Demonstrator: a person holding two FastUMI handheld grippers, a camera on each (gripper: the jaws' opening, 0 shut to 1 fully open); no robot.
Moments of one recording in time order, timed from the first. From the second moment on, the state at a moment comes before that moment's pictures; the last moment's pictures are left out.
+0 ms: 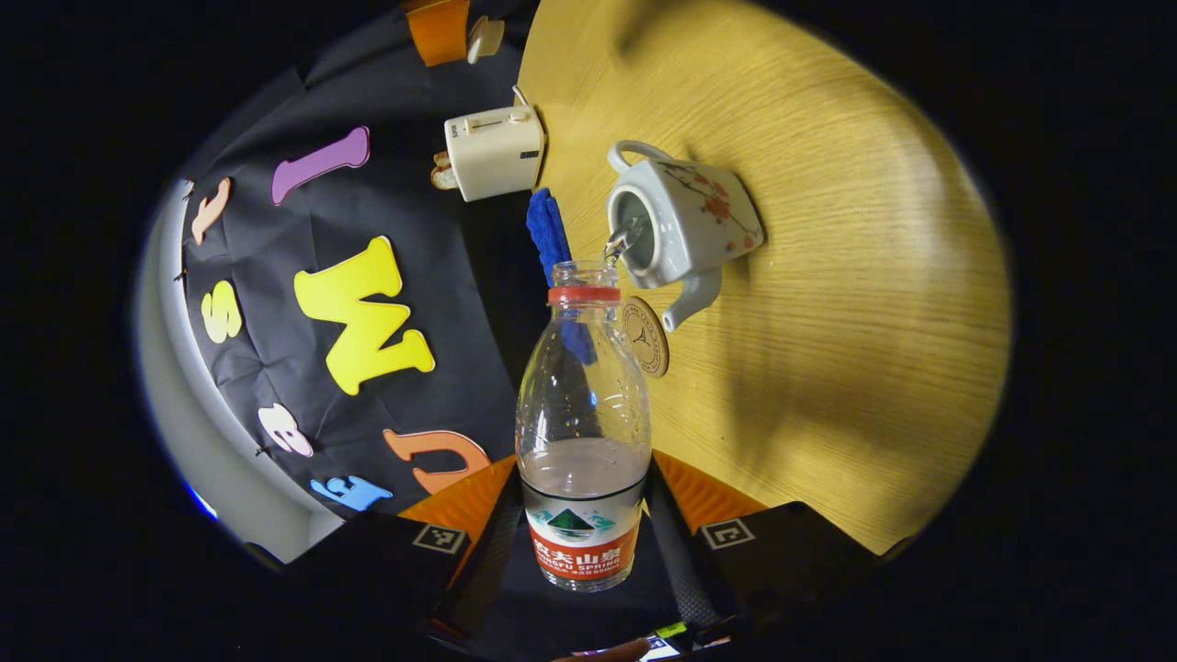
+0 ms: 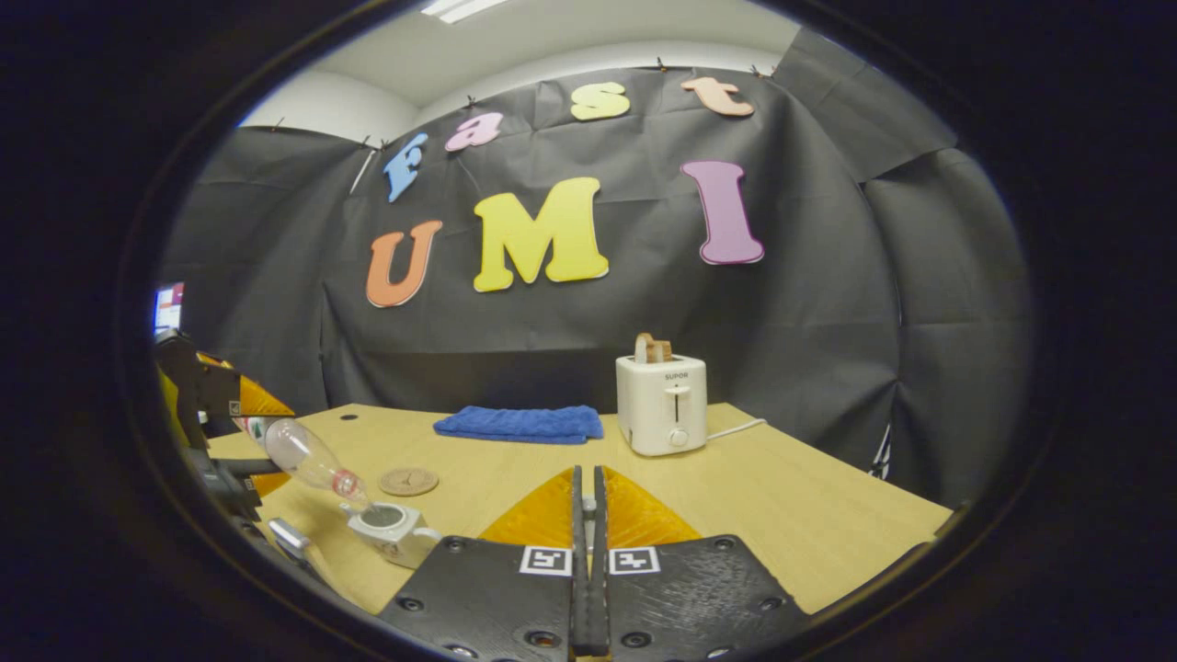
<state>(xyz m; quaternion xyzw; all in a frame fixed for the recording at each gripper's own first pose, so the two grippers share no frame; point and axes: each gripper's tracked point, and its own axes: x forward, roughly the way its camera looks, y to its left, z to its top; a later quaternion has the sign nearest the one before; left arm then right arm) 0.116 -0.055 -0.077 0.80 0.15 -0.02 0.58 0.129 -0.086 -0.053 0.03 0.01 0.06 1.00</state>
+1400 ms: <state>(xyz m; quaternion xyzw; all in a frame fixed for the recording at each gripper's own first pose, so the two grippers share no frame) 0.116 -0.080 -0.041 0.88 0.15 -0.02 0.46 0.126 -0.085 -0.045 0.02 0.00 0.07 1.00</state>
